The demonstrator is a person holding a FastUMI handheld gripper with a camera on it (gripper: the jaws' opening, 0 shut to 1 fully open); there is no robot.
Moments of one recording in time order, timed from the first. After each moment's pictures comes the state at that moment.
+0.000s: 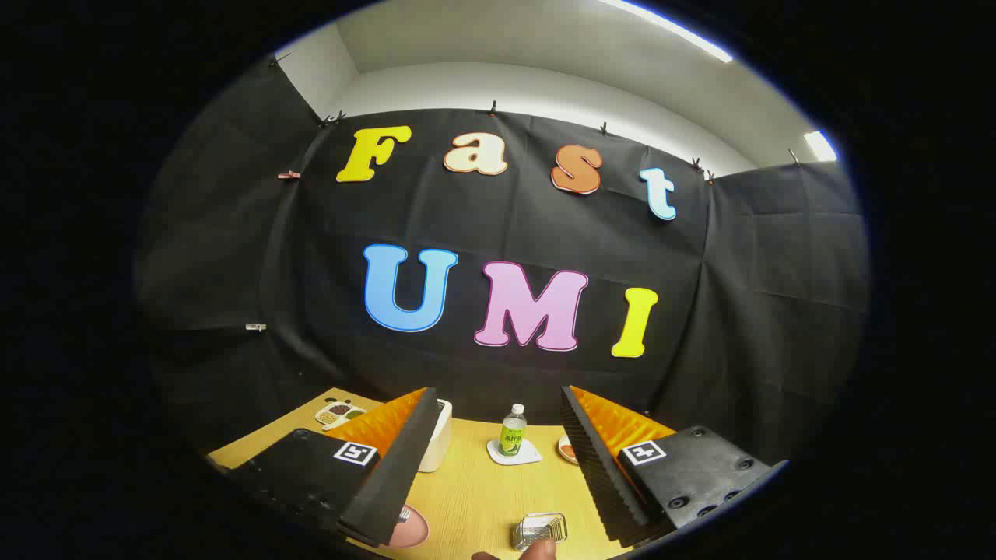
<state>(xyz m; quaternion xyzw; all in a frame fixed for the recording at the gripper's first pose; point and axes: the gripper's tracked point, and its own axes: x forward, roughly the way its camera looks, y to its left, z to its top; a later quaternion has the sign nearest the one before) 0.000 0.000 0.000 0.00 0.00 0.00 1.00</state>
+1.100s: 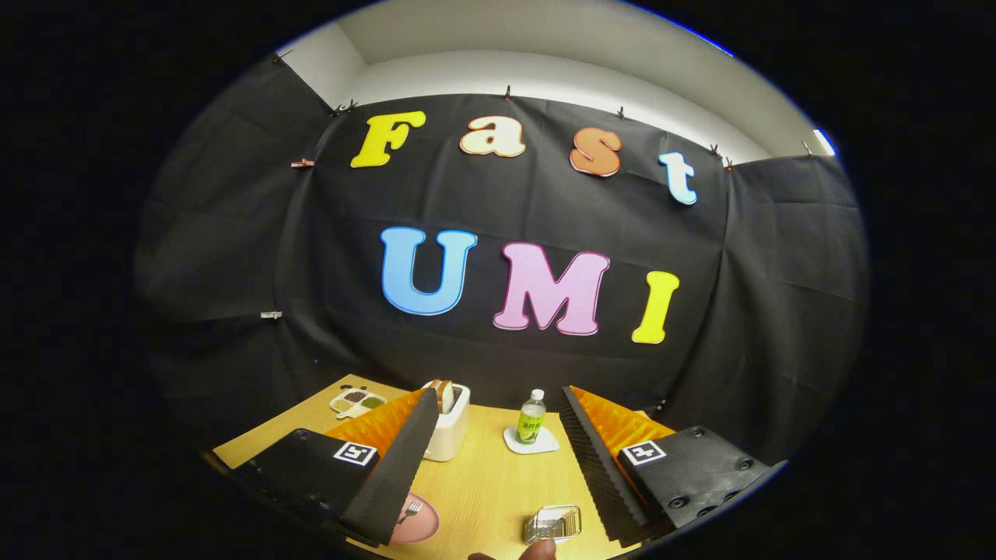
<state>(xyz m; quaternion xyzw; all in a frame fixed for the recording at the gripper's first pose) 0.005 0.037 -0.040 0.00 0.05 0.06 1.00</state>
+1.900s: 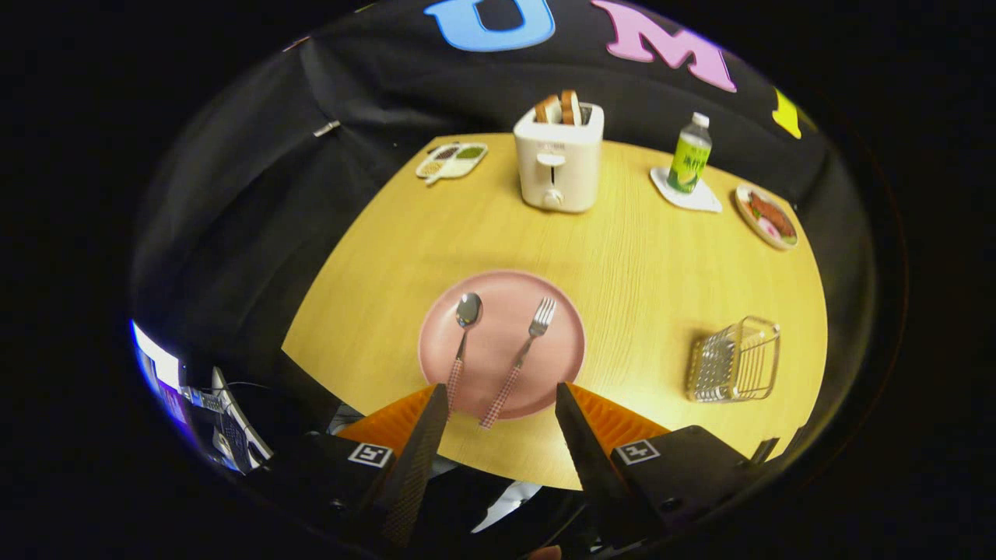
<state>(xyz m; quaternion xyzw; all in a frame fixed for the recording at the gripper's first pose) -0.058 0.165 -0.334 0.05 0.54 0.20 0.81</state>
